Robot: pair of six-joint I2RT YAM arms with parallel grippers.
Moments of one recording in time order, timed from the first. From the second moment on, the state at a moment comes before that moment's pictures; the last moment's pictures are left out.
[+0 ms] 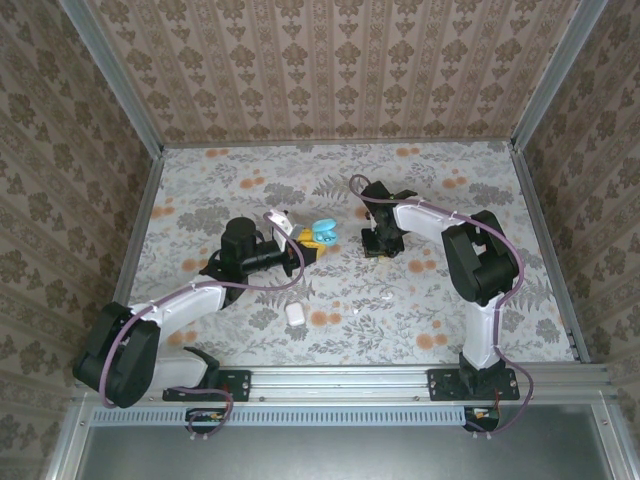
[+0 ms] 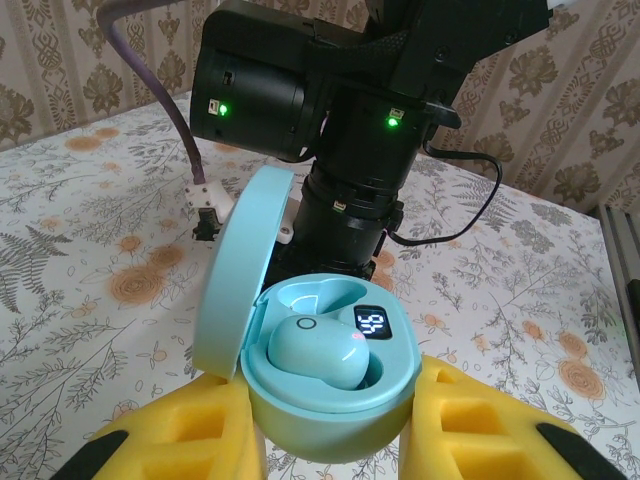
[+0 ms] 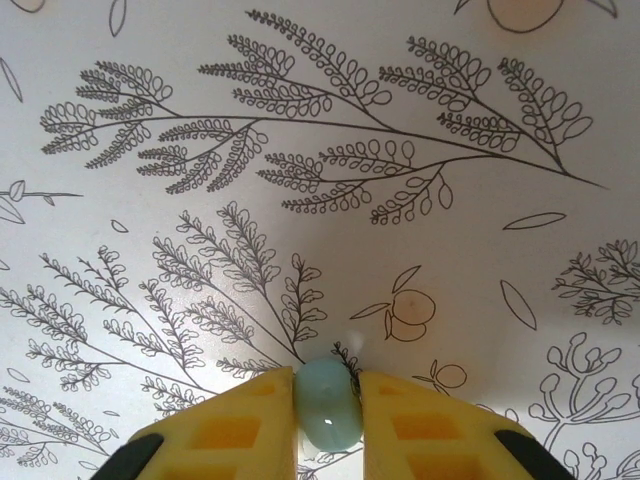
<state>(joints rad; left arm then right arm) -0.56 1.27 0.54 0.48 0.68 -0.03 0.43 1.98 1.36 -0.80 -0.09 0.39</state>
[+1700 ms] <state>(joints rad) -0.60 1.26 0.56 0.51 0.70 -0.03 0.79 1.46 1.45 -0.86 0.21 0.41</state>
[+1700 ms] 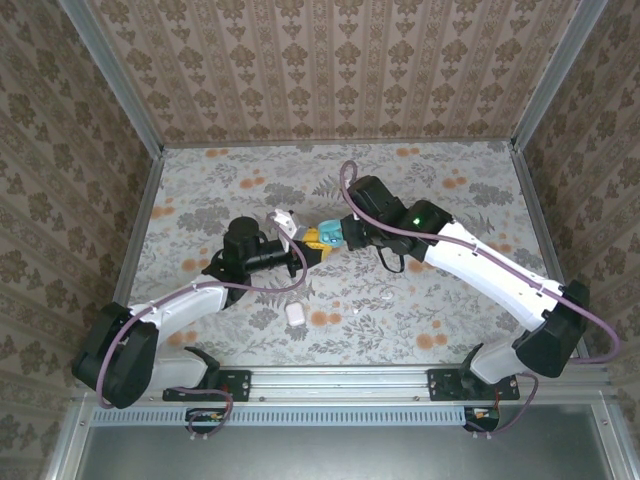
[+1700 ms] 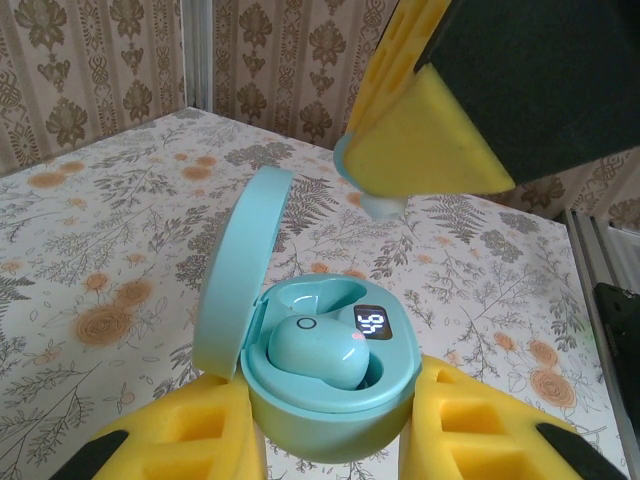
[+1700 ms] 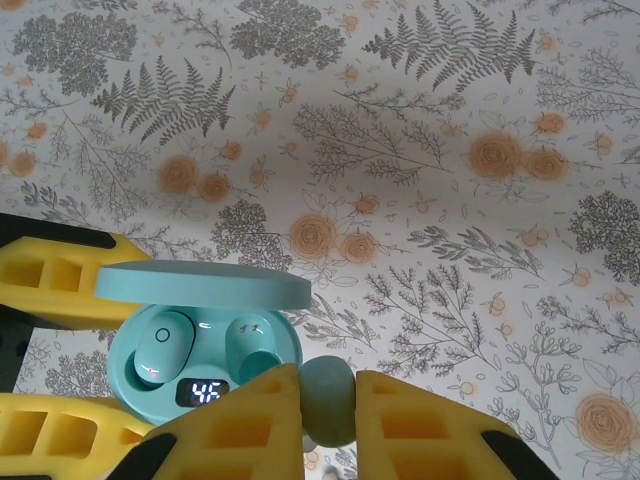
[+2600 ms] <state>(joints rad) -0.60 1.26 0.56 0.51 0.71 -0.03 0.80 1.53 1.45 -0.84 0.18 0.41</state>
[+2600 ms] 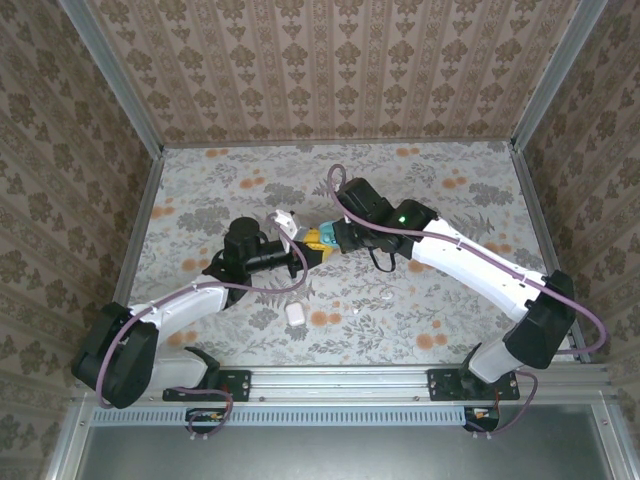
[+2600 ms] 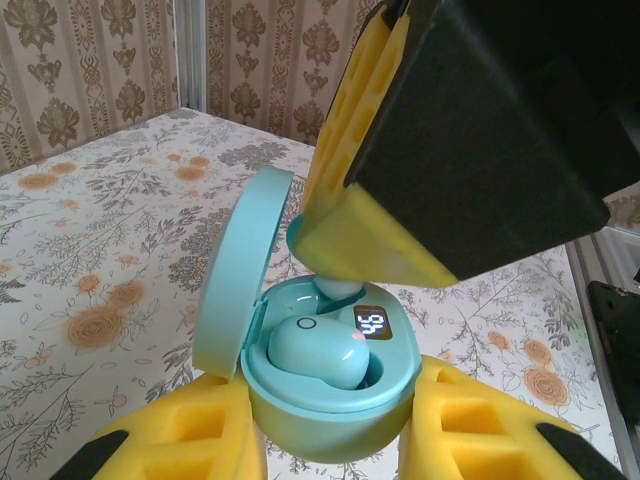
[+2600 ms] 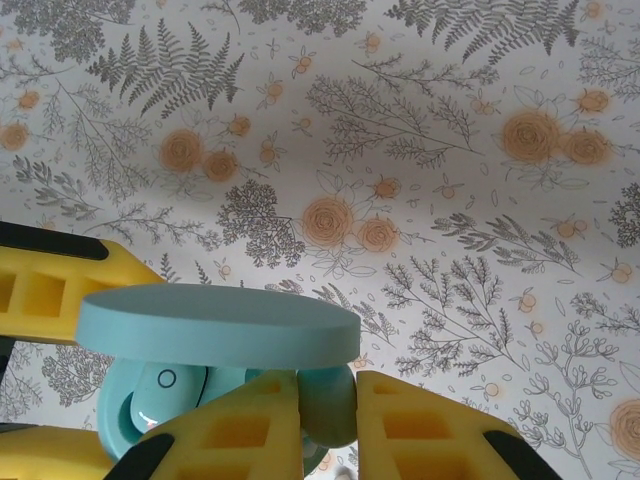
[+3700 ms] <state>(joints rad) -0.60 1.26 0.56 0.51 0.71 -0.03 0.80 1.54 1.48 -0.84 0.13 0.41</state>
